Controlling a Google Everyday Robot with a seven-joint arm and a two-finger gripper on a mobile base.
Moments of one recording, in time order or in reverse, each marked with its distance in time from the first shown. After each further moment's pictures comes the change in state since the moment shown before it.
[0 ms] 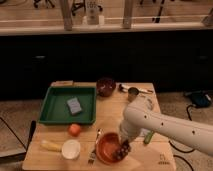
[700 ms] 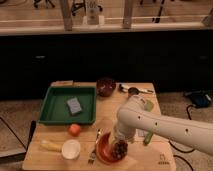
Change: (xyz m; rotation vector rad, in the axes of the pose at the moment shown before) arm 0.007 -0.016 0.002 0.001 -0.019 0.005
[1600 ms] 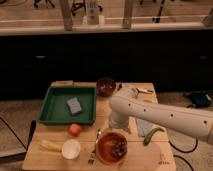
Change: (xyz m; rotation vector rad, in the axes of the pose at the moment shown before) arm 0.048 -0.014 -0.002 -0.034 -0.001 0.092
